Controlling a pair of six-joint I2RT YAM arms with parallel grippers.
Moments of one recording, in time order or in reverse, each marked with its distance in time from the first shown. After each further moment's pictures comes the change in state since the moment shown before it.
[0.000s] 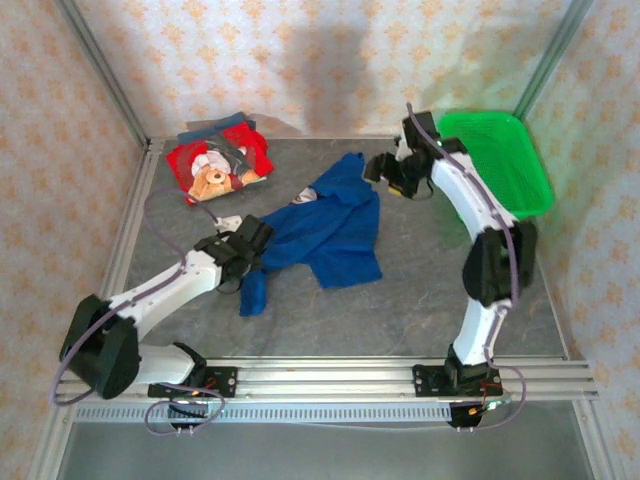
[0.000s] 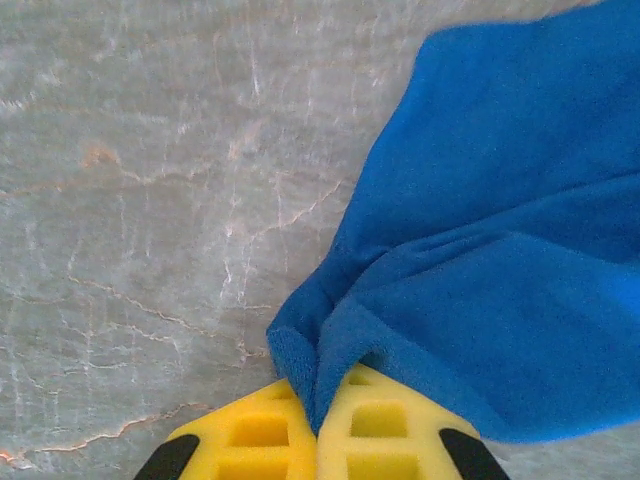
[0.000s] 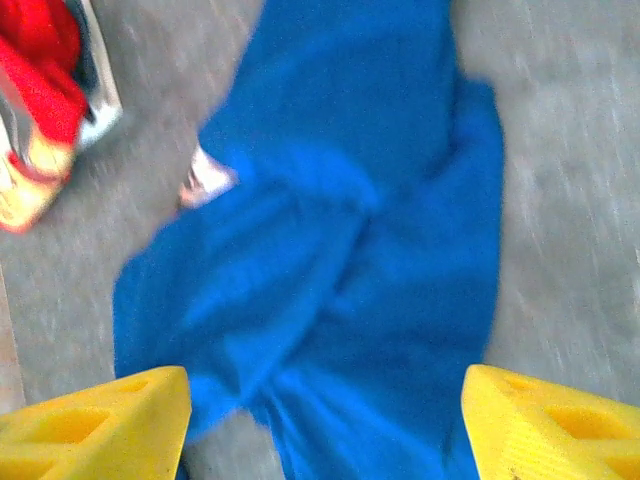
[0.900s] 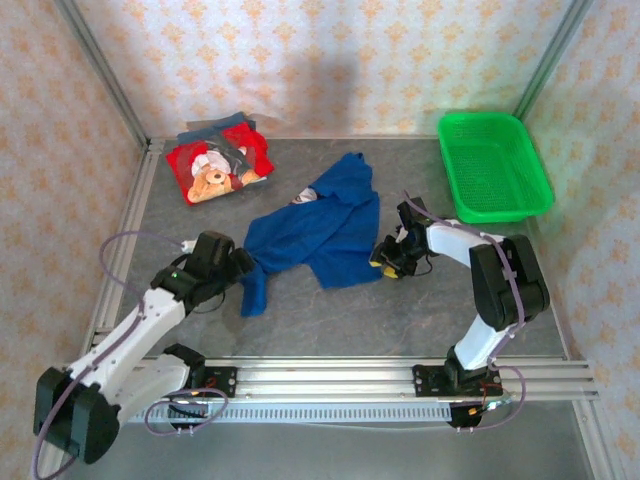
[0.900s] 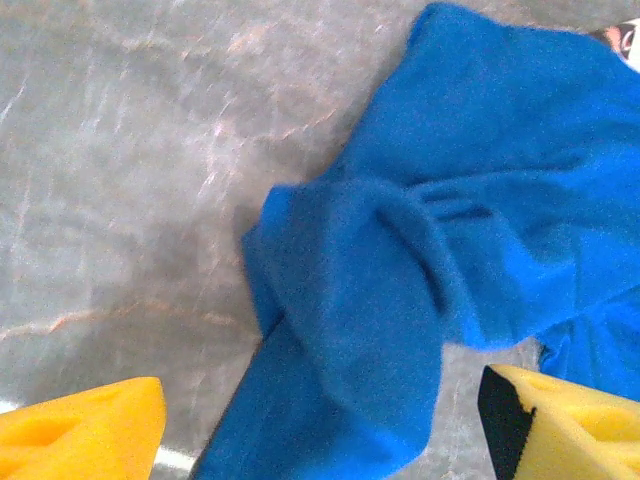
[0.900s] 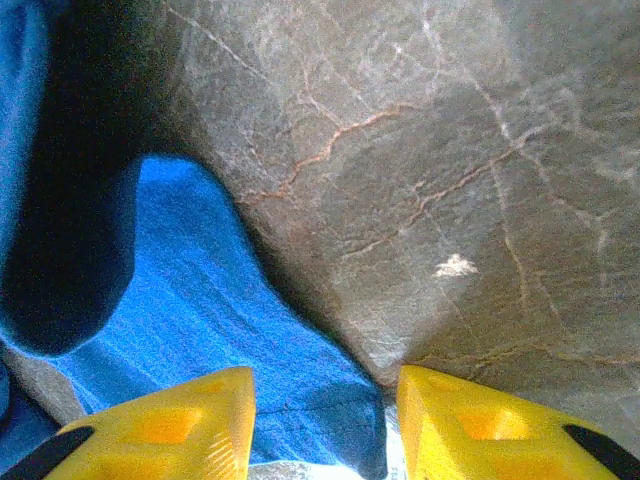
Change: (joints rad) left arm 0.155 -0.435 -0.241 0.035 0.321 -0.158; right arm 0.041 -0.102 -0.715 0.340 -0.080 0.211
